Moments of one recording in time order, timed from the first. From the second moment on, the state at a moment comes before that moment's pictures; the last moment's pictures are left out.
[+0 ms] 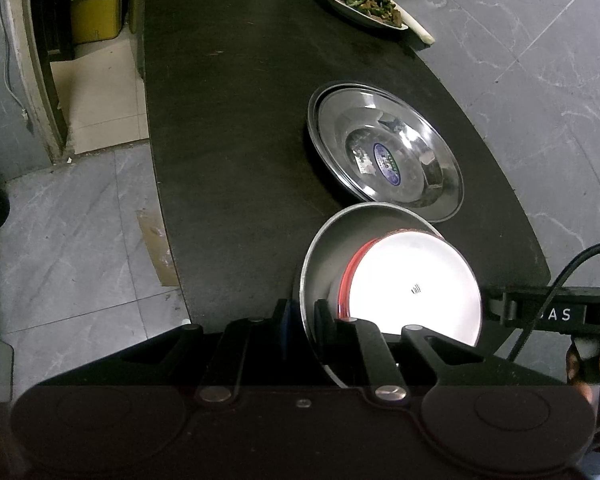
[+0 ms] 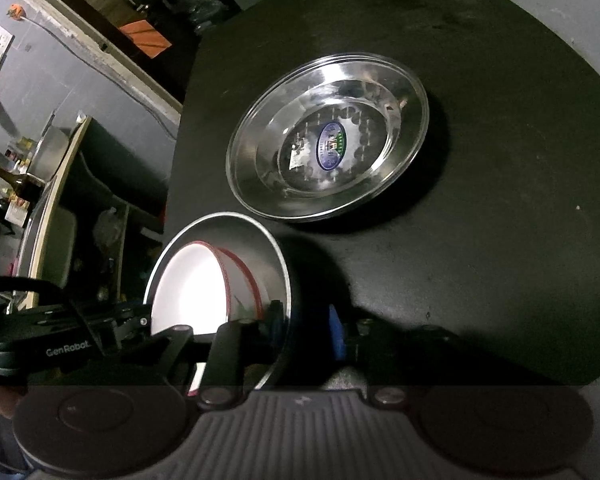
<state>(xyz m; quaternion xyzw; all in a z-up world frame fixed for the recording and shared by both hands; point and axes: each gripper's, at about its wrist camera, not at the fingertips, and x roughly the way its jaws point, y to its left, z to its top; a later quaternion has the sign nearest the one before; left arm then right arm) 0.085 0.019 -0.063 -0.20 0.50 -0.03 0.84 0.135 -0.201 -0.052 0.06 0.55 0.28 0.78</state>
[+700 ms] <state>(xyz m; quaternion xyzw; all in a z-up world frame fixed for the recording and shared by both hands) 0.086 0.026 -0.064 -0.23 0.50 -0.03 0.84 0.136 -0.200 -0.052 0.09 0.59 0.27 0.76</state>
